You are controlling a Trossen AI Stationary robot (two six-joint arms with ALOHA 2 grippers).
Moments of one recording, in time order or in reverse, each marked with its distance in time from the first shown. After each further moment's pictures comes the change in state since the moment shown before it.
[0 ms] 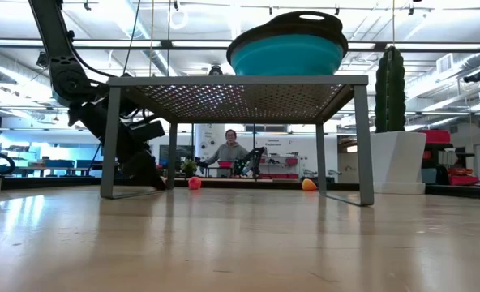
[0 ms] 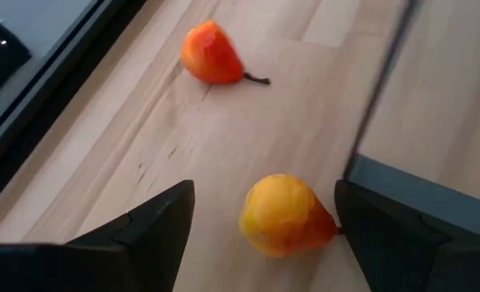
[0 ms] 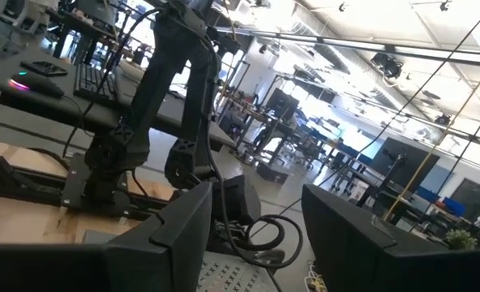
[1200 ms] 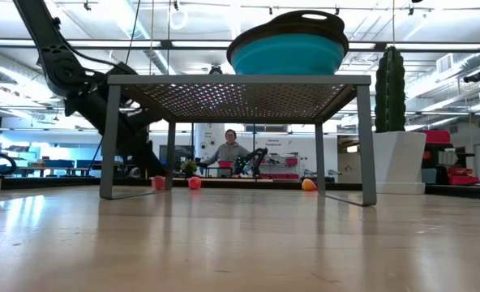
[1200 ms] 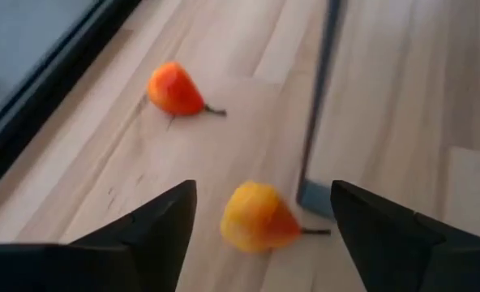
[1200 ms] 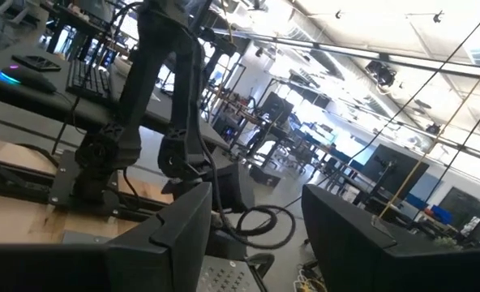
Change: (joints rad) left arm -0.001 -0.124 -0.001 -0.094 0.148 -0.003; right arm -0.007 0.000 0.000 0.015 -0.001 -0.046
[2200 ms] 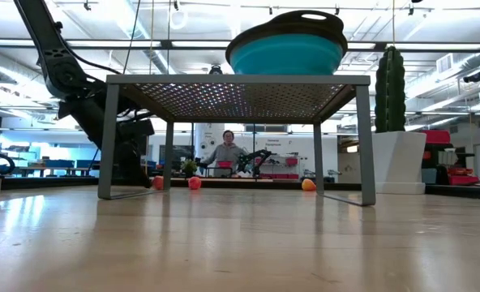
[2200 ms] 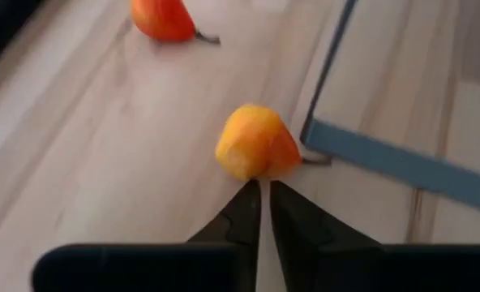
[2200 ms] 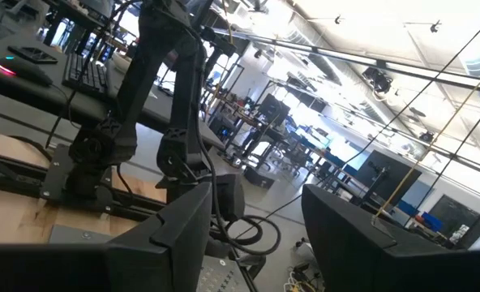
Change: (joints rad) left arm 0.063 -0.004 -0.001 -0.146 0.056 0.020; right arm -0.001 0.000 0.000 0.008 0.001 -0.048
